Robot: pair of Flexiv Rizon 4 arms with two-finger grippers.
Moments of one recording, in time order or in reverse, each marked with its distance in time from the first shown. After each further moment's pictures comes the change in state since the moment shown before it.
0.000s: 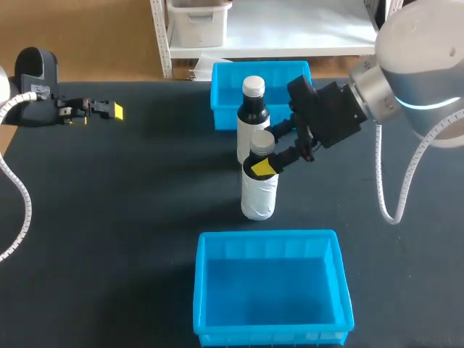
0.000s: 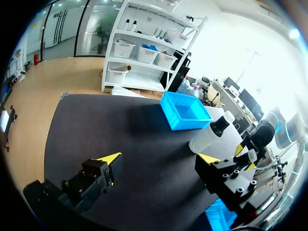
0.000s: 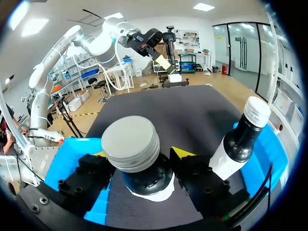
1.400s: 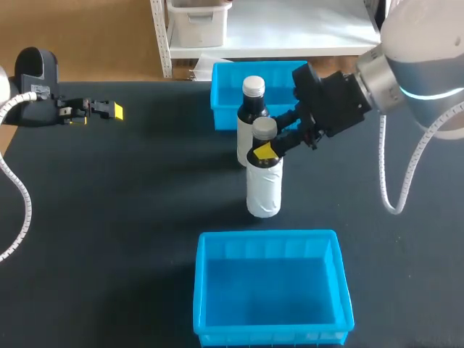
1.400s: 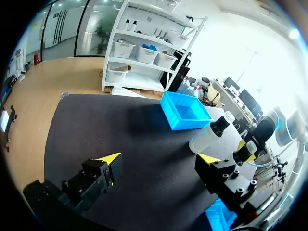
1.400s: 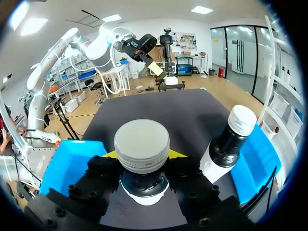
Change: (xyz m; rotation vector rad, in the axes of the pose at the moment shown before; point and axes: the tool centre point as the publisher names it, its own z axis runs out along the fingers) left arm 0.000 0.000 0.000 0.000 0.000 0.000; right arm -0.011 -0.017 -0.015 0.040 -0.020 -0.010
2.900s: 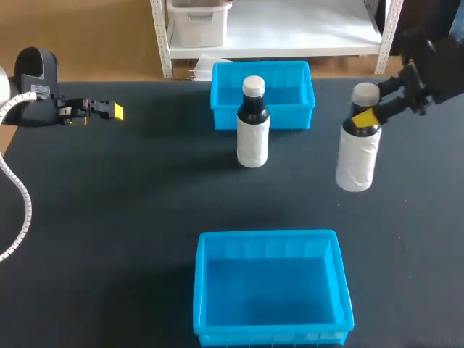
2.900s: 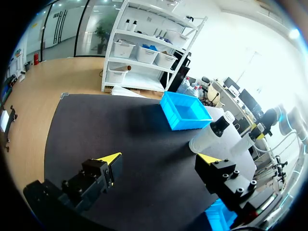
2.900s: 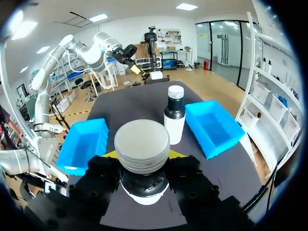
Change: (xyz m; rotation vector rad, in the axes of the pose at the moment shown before) left arm 0.000 0.000 0.000 0.000 0.000 0.000; right arm 0.048 -0.017 -0.163 0.094 0.050 0.058
